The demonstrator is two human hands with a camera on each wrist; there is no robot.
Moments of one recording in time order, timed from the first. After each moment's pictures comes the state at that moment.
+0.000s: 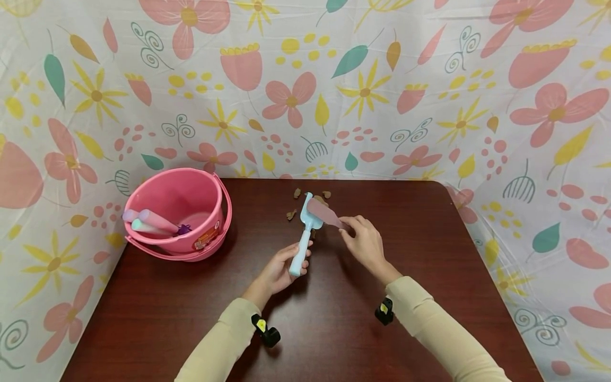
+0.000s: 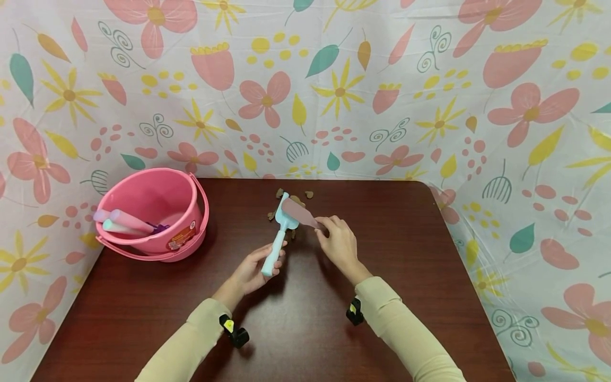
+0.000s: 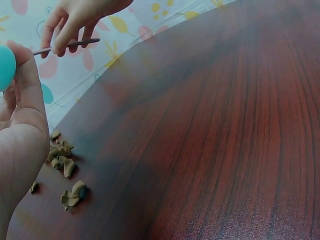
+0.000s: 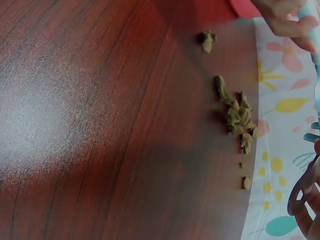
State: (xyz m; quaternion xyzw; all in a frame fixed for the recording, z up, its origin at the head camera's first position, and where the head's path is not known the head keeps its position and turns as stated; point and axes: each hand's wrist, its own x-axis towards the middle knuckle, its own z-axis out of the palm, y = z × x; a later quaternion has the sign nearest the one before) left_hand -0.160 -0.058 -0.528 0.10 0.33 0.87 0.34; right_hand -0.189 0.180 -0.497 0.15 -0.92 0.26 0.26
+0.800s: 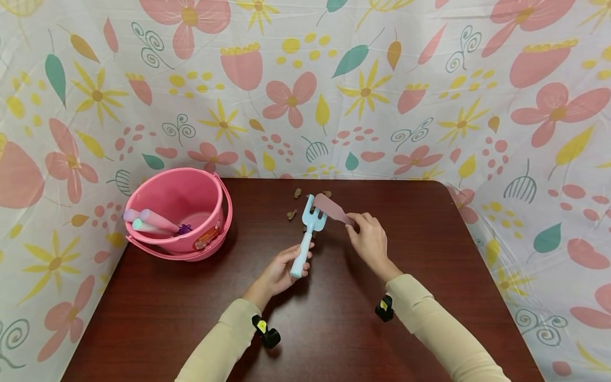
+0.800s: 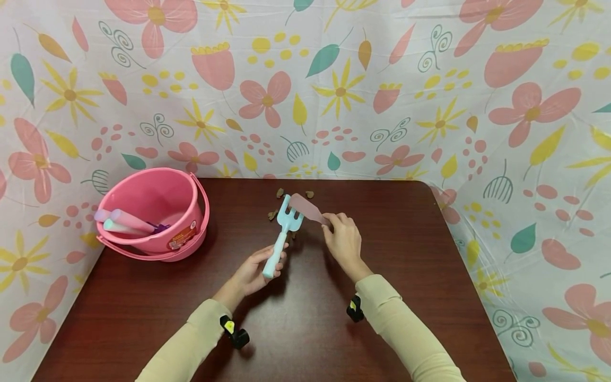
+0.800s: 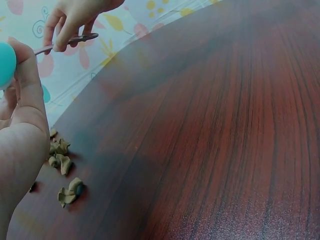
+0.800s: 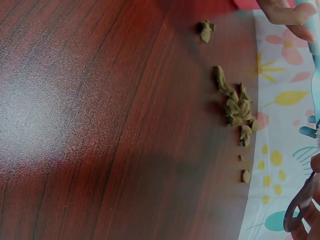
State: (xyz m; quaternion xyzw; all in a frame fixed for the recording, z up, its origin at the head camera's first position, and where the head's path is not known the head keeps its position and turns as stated) left_hand -0.158 -0.057 -0.532 0.09 0.34 0.87 0.35; right_hand -0.193 0.183 -0.496 0.09 -0.93 0.24 0.28
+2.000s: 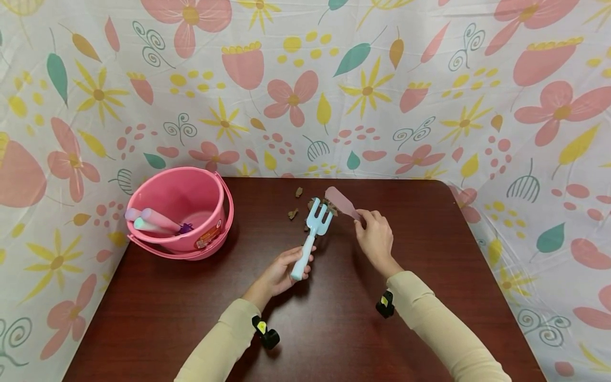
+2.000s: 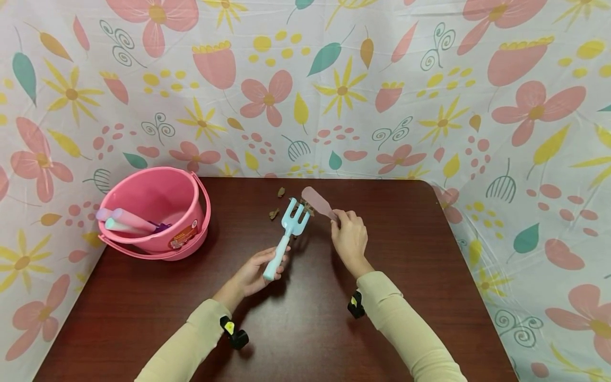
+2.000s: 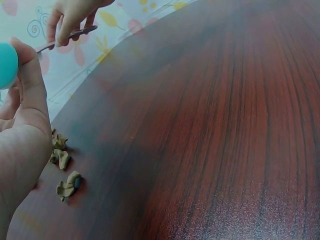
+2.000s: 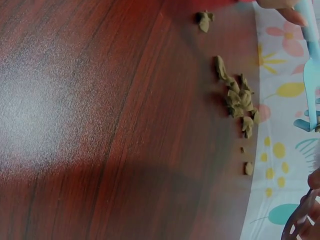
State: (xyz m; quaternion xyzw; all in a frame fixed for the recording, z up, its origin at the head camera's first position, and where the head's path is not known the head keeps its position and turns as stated) left_hand -0.155 -0.060 -0.533 0.08 0.38 0.85 0.36; right_hand -0.200 0.190 -0.500 0.02 -0.93 0.24 0.28
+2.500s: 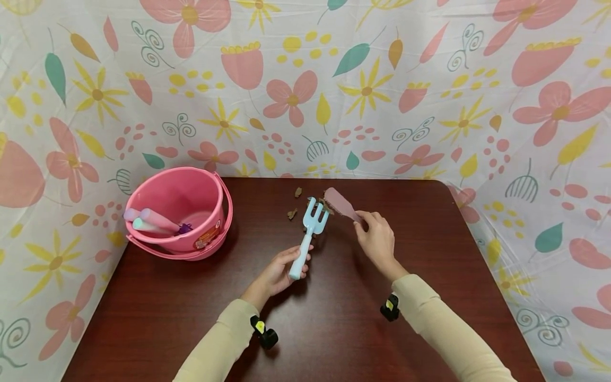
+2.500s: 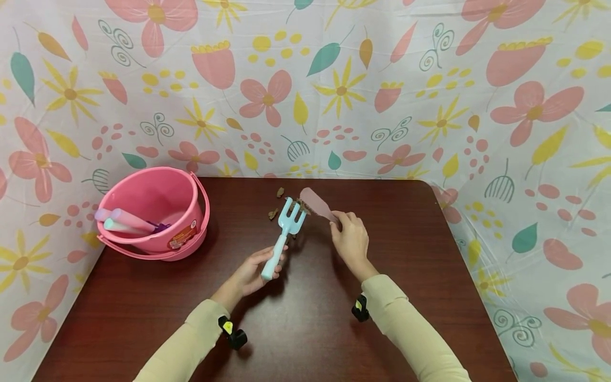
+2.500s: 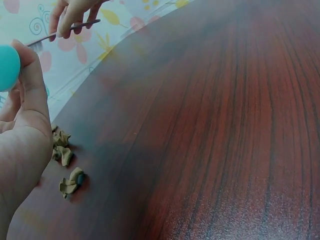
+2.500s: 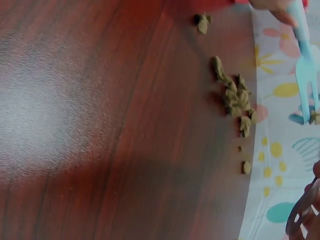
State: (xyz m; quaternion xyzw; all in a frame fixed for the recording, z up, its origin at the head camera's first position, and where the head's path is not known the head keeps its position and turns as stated) left_hand -0.157 -0.062 -0.535 0.07 0.39 0.85 0.35; right_hand -0.195 0.195 -0.498 0.06 -0.92 0.25 0.29
